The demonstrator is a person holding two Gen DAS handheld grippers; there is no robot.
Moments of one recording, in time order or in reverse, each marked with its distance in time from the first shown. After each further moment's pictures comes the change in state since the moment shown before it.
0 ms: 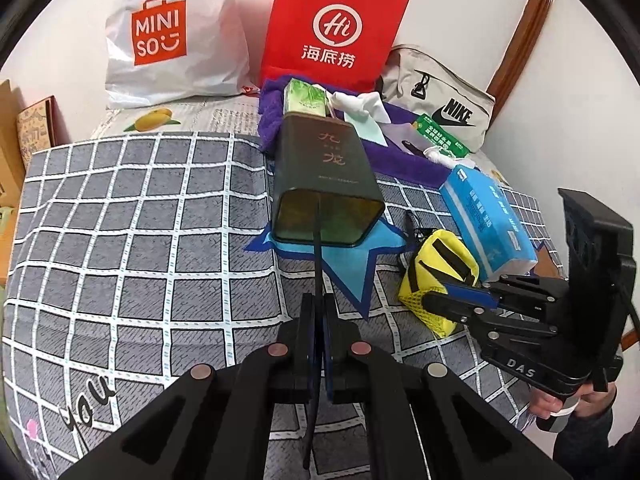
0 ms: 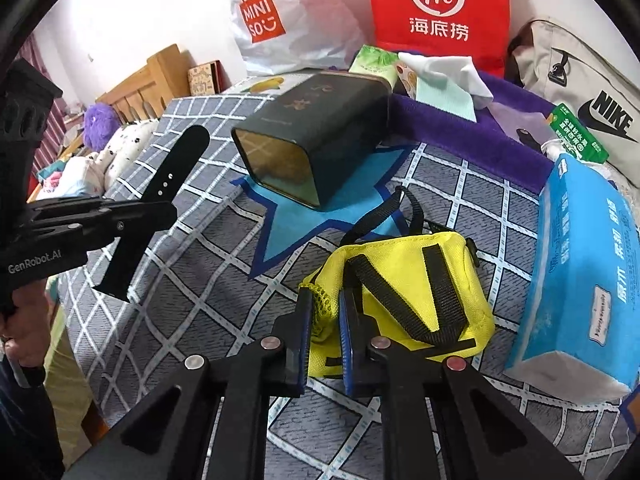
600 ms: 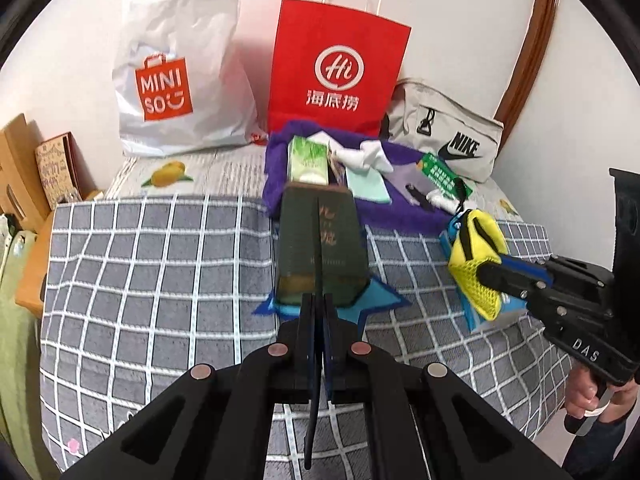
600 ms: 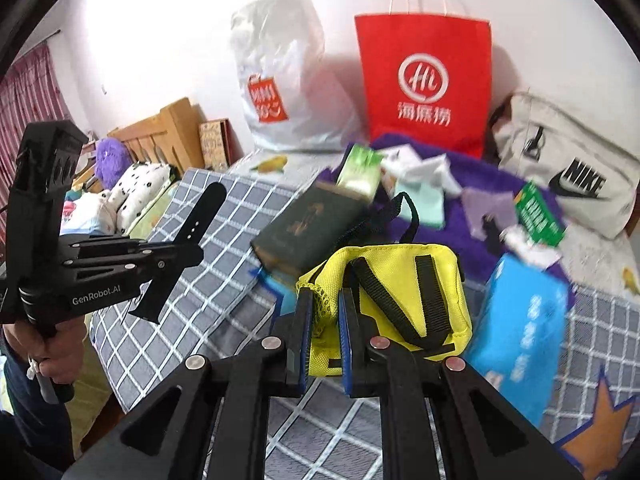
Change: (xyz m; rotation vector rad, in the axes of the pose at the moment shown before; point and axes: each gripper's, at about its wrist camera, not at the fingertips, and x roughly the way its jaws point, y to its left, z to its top) left arm -0.029 -0.022 0.050 0.008 -0.066 0.078; right arm -0.080 -0.017 0.057 -0.013 -0.164 -0.016
